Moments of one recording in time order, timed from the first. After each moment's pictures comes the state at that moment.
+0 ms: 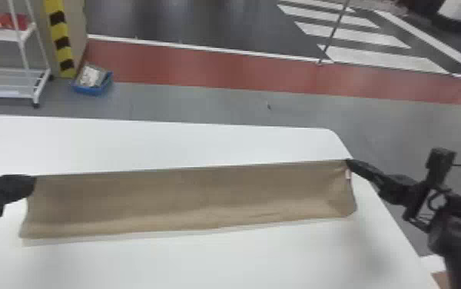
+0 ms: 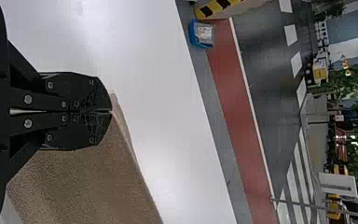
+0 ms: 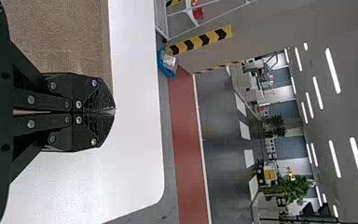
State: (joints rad) left arm 0.08 0.32 0.01 -2.11 0.00 0.98 -0.37; right arm -0.21 -0.41 -0.58 -1.17 -0.09 0.35 0.89
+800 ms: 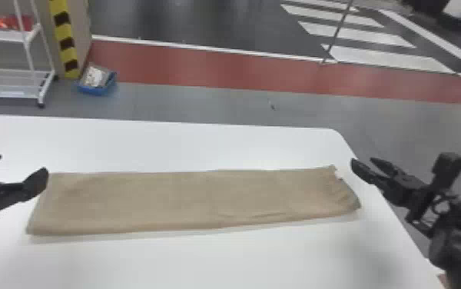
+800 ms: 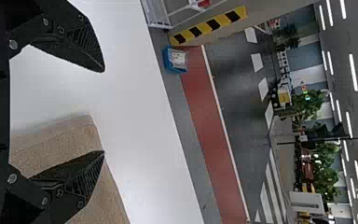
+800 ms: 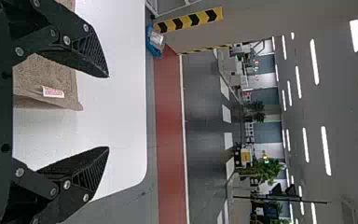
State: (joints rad) left arm 0.11 0.32 0.02 -2.07 0.04 0.78 -0.23; right arm -0.15 -0.39 -0.57 -1.20 -0.14 0.20 0.78
